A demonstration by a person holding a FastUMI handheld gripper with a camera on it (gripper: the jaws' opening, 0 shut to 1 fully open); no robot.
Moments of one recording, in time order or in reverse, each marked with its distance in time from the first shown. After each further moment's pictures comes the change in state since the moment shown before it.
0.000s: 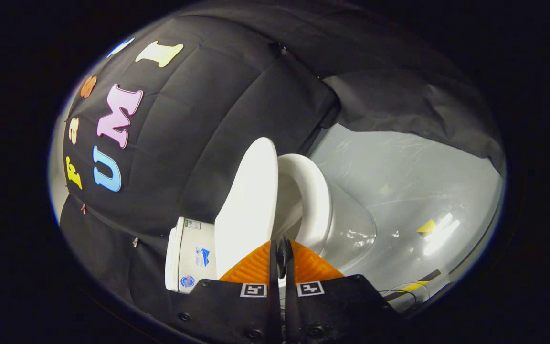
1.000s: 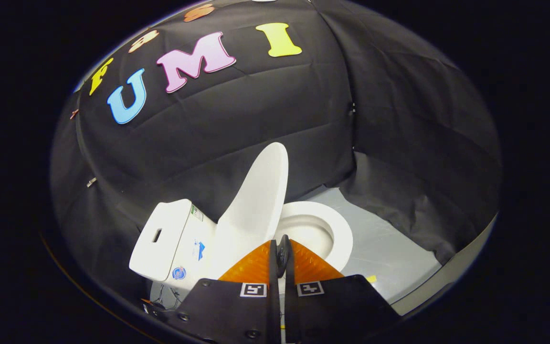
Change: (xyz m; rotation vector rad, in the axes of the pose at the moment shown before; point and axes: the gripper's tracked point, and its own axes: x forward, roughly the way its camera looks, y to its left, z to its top) arm -0.069 0.204 -0.013 -0.561 -0.187 -0.208
